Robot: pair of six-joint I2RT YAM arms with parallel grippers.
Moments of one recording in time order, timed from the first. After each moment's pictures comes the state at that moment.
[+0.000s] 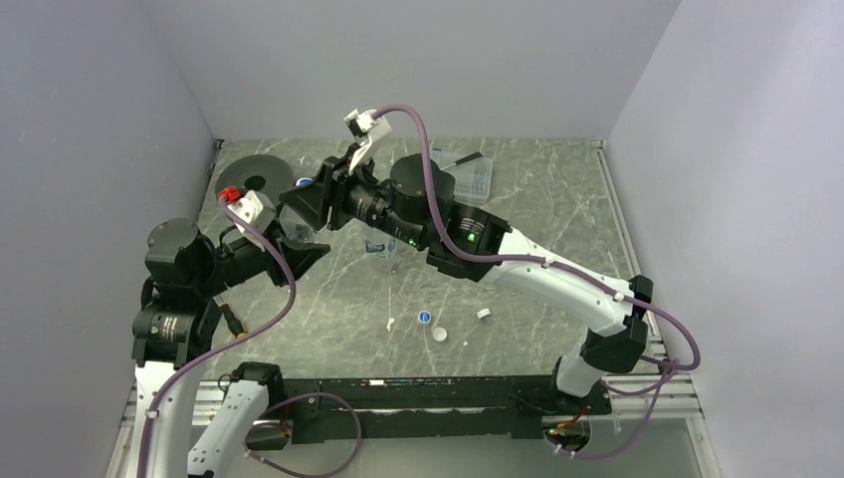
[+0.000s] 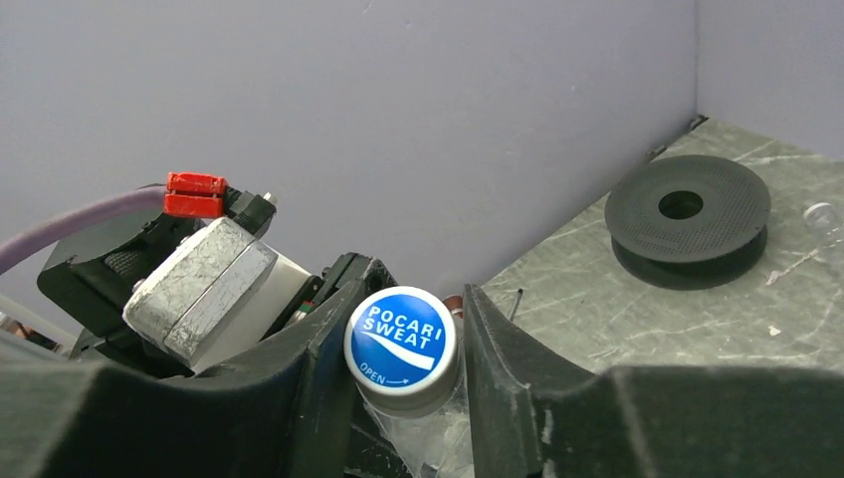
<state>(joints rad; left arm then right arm) -0.09 0.66 1.10 -0.57 0.84 0.02 1.19 1.63 1.88 -0.15 0.10 0.47</state>
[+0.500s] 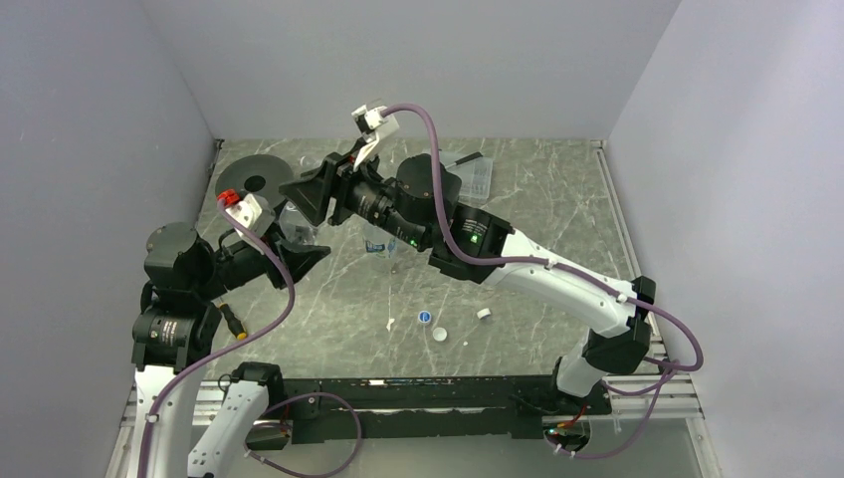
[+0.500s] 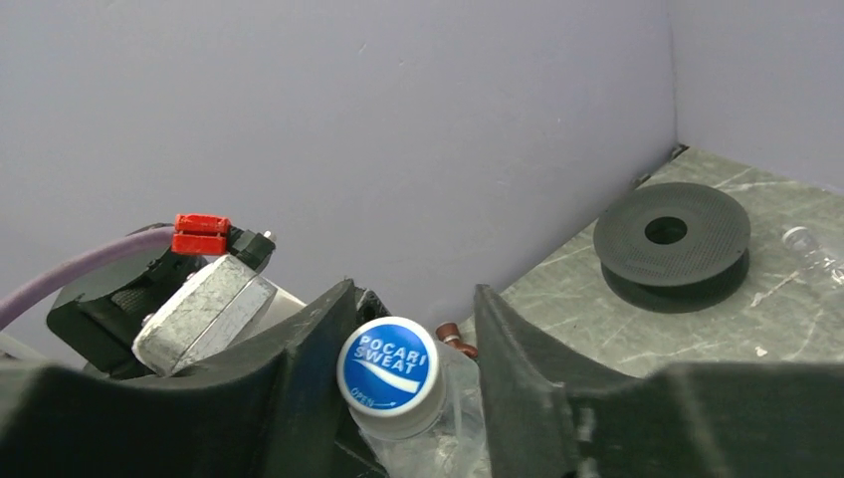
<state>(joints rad) -0.09 0.64 1.08 -0.56 0.84 0.00 1.21 1.62 1.88 -0.11 0.16 0.45</state>
